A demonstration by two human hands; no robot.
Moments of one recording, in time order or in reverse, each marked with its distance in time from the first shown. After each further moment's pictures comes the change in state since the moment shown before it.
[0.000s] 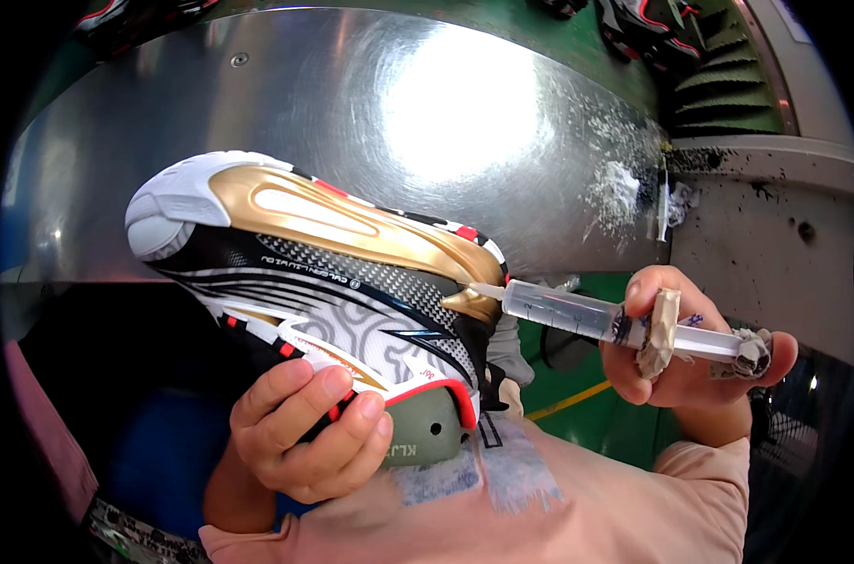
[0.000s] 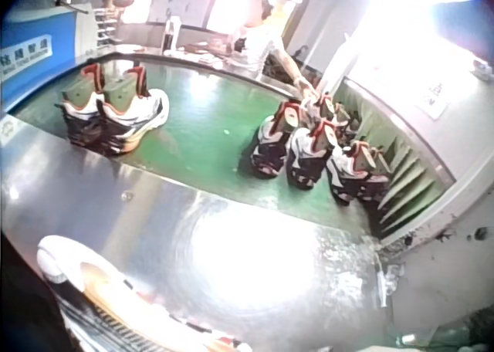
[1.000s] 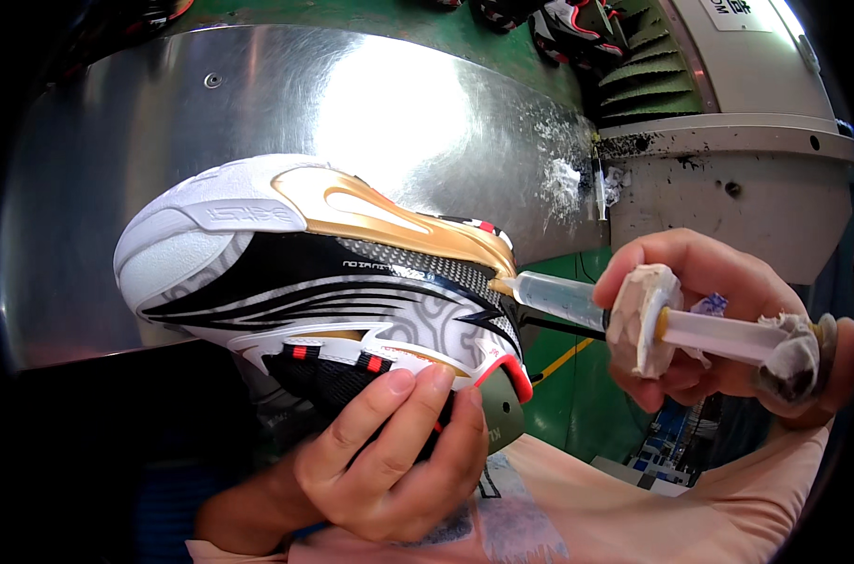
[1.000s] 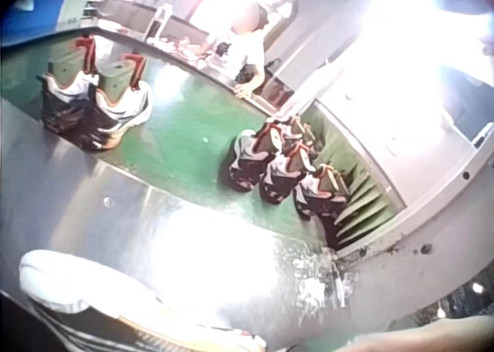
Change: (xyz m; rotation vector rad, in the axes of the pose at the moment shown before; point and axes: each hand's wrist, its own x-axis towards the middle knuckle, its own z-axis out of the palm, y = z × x) left_hand 0.062 0.007 0.047 -0.183 0.086 0.106; right_hand -0.019 -0.075 0.031 -0.216 0.403 0.258
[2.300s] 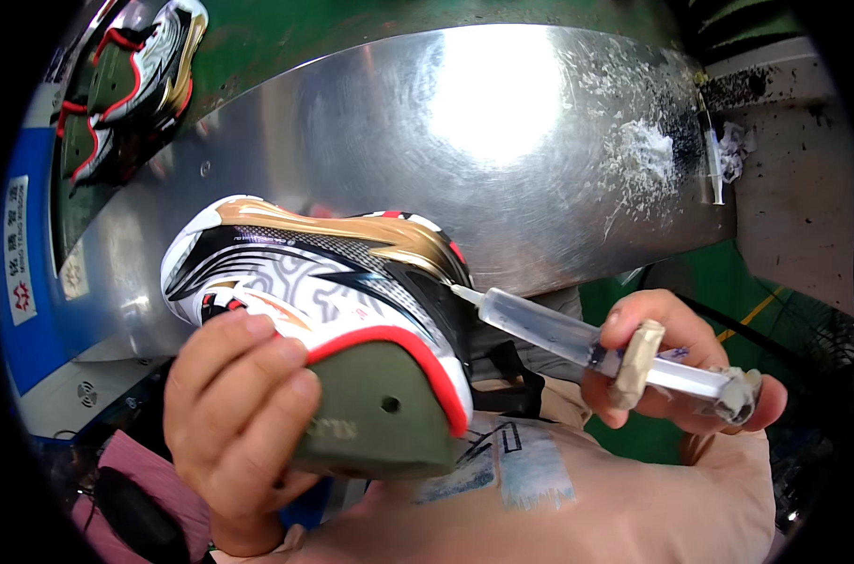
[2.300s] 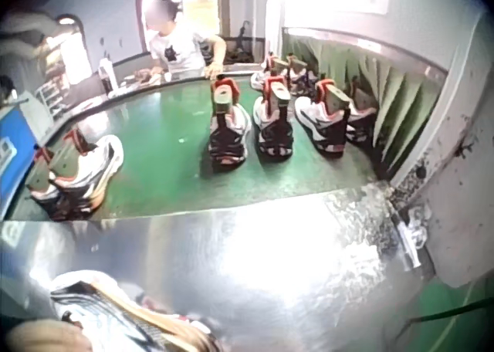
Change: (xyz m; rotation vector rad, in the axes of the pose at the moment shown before) left_hand 0.041 -0.040 -0.100 0.087 -0.413 -0.235; right_hand 0.063 0.141 0.027 0.888 -0.584 -0.524
